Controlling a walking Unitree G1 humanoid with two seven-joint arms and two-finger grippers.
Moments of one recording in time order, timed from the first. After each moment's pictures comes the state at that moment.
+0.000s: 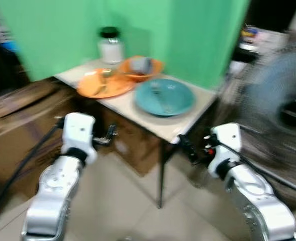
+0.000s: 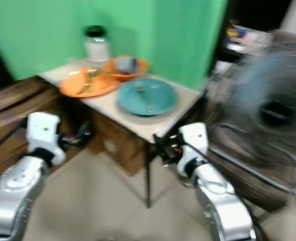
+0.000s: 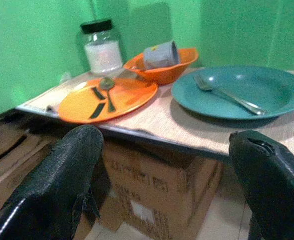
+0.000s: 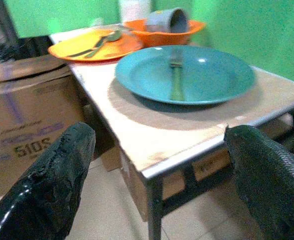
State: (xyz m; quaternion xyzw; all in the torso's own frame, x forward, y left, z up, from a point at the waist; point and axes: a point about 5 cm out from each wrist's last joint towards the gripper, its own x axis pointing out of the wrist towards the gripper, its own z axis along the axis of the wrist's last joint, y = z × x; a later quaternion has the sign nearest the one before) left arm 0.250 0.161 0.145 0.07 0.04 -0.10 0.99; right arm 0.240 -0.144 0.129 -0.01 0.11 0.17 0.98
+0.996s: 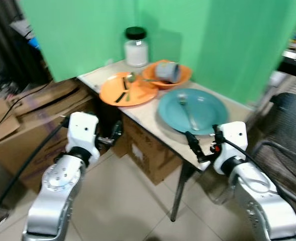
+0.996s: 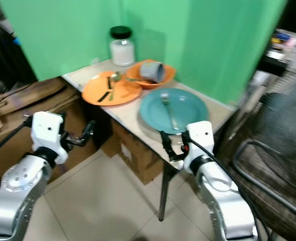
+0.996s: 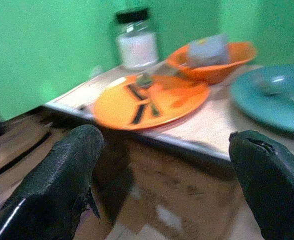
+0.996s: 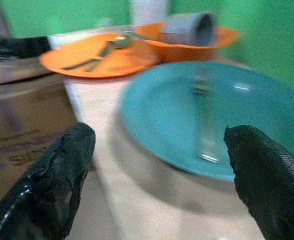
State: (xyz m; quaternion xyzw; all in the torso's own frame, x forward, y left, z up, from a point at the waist) left arm 0.250 0.168 0.149 0.08 0.03 -0.10 0.99; right arm 0.246 -0.141 0.131 -0.01 0.10 0.16 0.98
